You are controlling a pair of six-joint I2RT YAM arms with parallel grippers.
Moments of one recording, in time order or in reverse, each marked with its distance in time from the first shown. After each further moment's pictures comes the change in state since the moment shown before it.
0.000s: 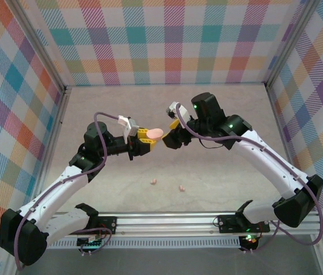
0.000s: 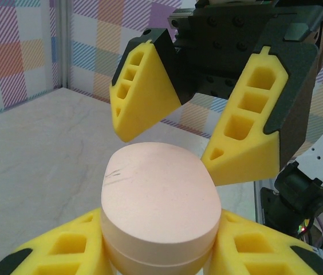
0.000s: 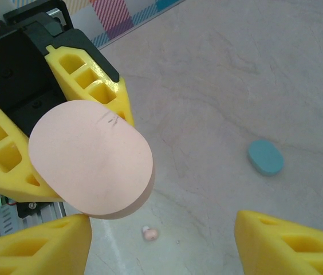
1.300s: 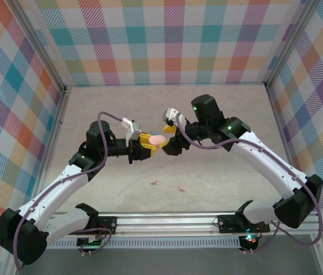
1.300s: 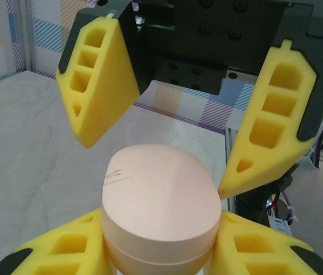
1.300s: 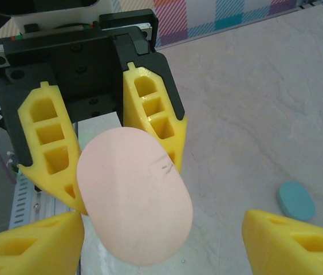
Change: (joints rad) left arm -0.009 0.006 0.034 -0.113 0.095 0.050; right arm -0.002 -0.008 -0.058 0.064 -0.187 -0.224
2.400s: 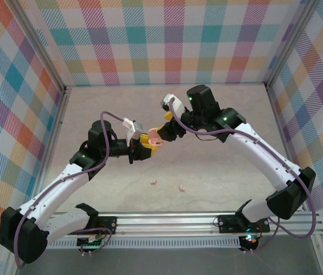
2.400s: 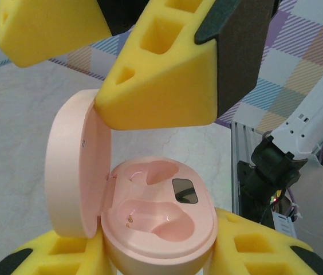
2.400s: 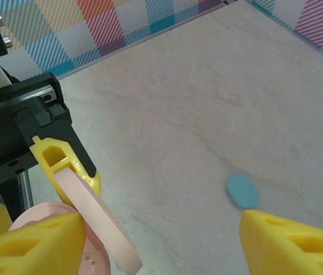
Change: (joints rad) left arm -0.001 0.013 0.006 -0.048 -0.034 0.007; right arm -0.001 0.096 0.158 -0.022 0.201 0.149
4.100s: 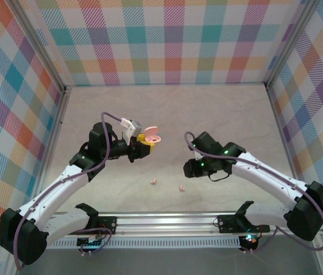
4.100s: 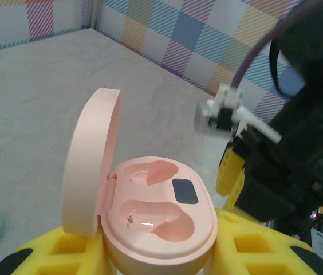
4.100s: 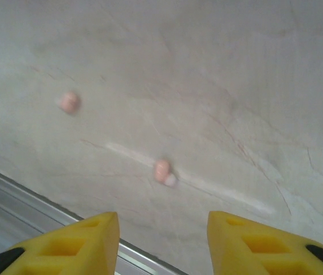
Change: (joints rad) left arm 0.000 -0.018 -0.021 -0.064 -0.192 -0.056; right arm 0.092 -0.243 -0.612 -0.183 0.275 0.679
